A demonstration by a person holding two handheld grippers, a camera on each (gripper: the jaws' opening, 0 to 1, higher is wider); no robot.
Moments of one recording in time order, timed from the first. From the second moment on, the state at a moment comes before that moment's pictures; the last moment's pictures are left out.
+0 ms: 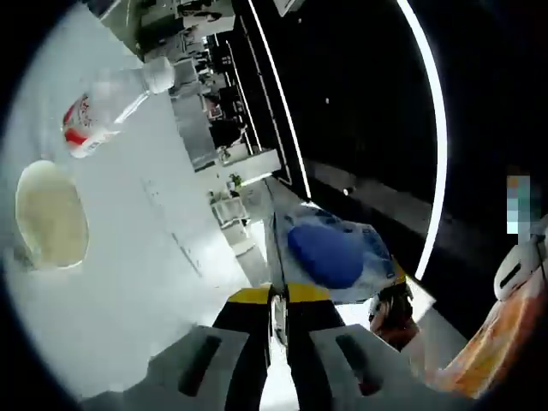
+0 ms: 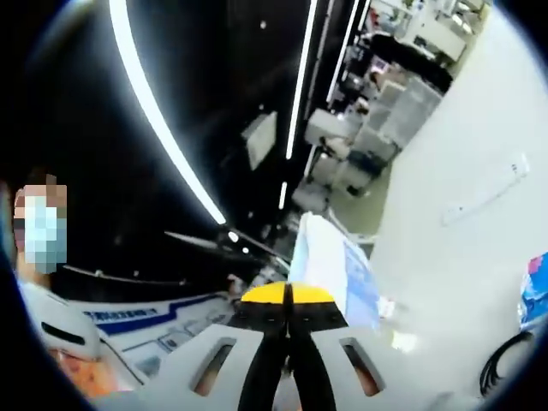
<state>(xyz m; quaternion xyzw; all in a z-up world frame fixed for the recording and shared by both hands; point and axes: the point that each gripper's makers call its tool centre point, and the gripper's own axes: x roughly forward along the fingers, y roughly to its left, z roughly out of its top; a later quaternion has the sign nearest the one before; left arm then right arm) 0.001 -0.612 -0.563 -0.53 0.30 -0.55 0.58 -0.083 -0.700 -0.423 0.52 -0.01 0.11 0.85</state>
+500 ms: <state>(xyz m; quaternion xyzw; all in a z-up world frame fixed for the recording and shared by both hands) 0.013 -0.604 -0.552 -0.40 0.30 -0.53 0.68 -0.110 -0.733 -0.520 0.52 0.02 -0.06 0.85</state>
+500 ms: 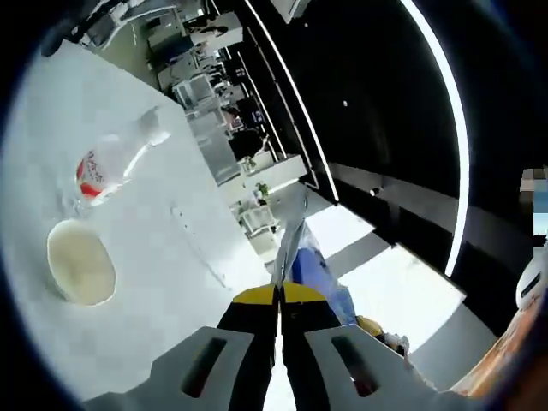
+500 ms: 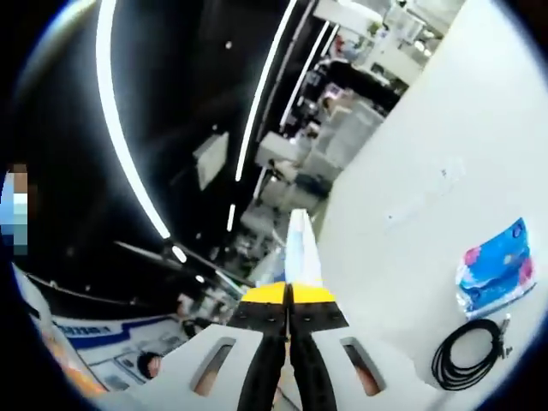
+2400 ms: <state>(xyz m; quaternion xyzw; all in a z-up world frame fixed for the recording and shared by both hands) 0.024 -0.636 -0.710 -0.18 0.42 -0.45 0.77 -0.095 -0.767 -0.719 0.36 0.29 -0.20 0.87</state>
